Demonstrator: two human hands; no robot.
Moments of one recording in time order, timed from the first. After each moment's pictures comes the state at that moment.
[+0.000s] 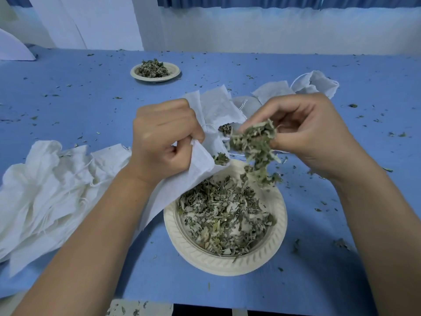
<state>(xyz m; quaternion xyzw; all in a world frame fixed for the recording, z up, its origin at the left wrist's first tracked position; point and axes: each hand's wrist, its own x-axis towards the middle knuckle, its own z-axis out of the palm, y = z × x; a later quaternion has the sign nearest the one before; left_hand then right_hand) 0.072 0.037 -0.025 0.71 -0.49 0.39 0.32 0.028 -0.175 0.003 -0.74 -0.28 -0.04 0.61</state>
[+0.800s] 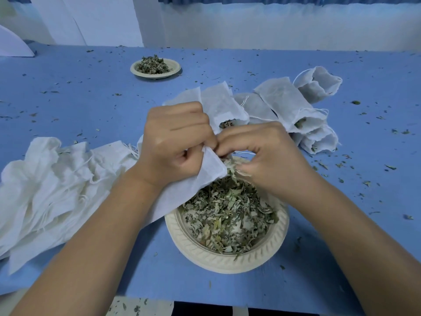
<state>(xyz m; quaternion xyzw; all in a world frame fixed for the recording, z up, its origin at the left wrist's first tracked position) 0.067 0.028 -0.028 0.70 -0.51 0.39 0.31 0.028 -0.135 -0.029 -0.81 -0.37 -0.17 0.41</state>
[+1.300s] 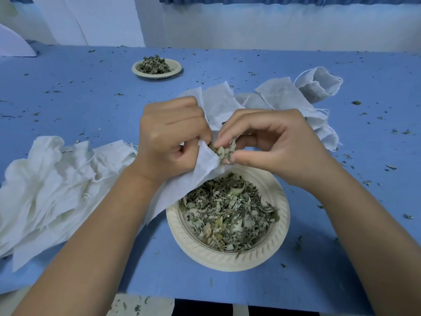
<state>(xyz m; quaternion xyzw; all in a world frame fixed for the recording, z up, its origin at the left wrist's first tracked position) 0.068 0.033 -0.024 0.71 -0.50 0.38 0.31 0.027 -0.149 -0.017 -0.73 -0.36 -0.02 0.58</state>
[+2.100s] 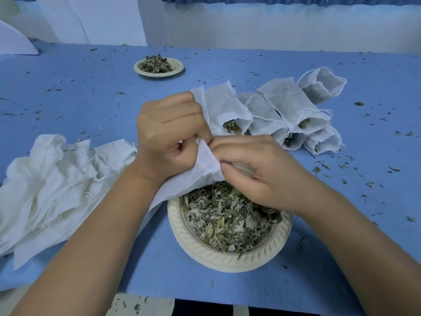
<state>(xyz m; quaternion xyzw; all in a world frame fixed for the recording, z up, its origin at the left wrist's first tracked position) 0.069 0.034 -0.025 0.69 -0.48 0.42 0.33 0.021 -0.132 -0.033 -0.82 -0.44 -0.15 0.35</state>
